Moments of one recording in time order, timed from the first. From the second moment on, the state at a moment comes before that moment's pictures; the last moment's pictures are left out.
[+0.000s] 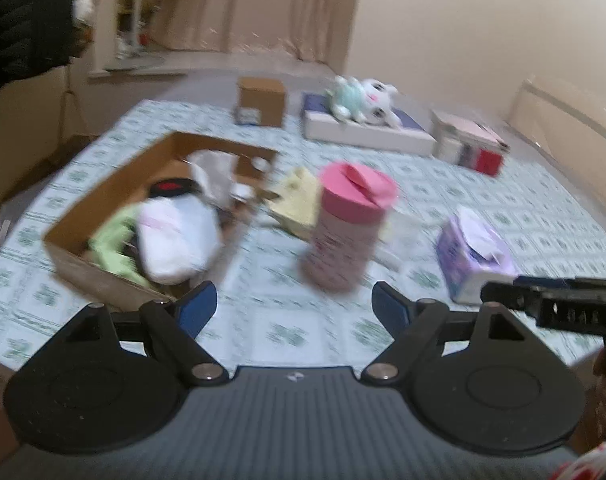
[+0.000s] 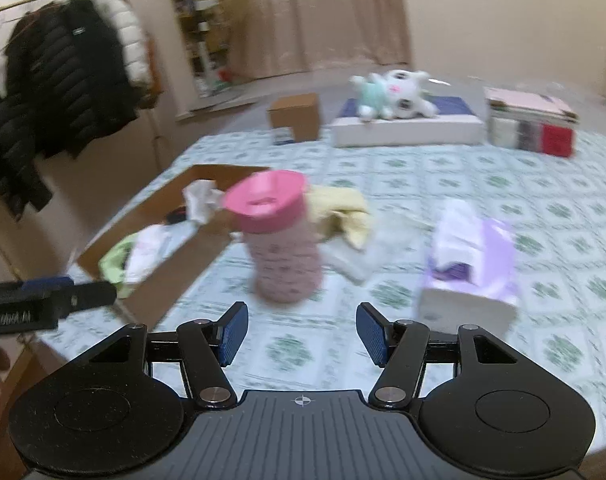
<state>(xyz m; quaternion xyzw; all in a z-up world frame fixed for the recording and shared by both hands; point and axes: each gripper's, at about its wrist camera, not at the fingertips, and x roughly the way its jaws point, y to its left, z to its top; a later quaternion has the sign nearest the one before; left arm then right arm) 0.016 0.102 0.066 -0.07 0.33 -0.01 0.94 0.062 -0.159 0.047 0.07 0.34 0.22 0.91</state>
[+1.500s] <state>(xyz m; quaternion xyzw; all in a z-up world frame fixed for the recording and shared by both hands) 0.113 0.119 0.083 0.00 0.35 -0.12 0.93 0.131 -0.227 0.045 0.03 0.35 0.21 0.91</state>
